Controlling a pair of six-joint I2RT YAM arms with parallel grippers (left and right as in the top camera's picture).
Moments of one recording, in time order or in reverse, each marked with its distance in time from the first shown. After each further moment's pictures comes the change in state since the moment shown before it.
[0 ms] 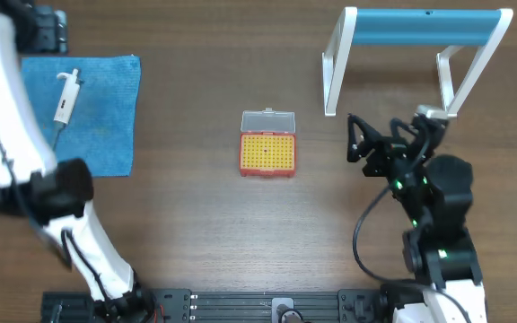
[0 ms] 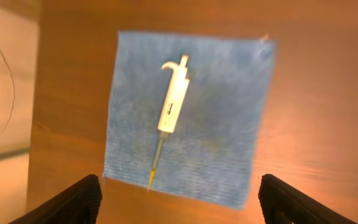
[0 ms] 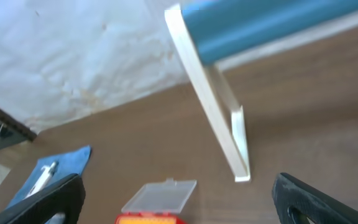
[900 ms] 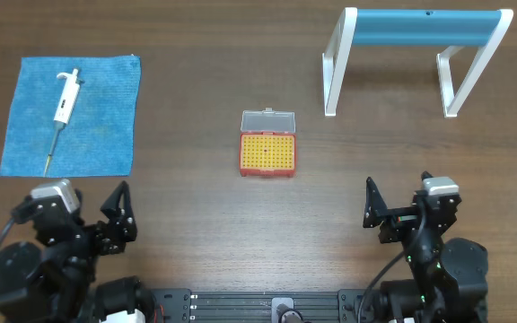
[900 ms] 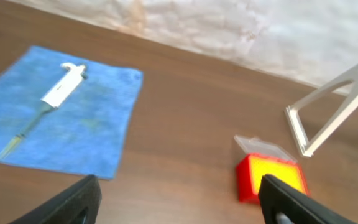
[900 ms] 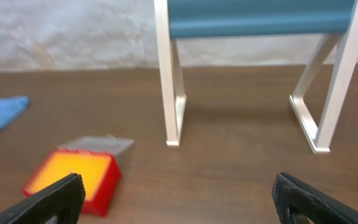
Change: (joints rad) left arm 0.006 -1.812 -1.873 0.736 0.420 -0.344; right arm -0.001 -0.534 -0.070 -0.501 0.132 -0.383
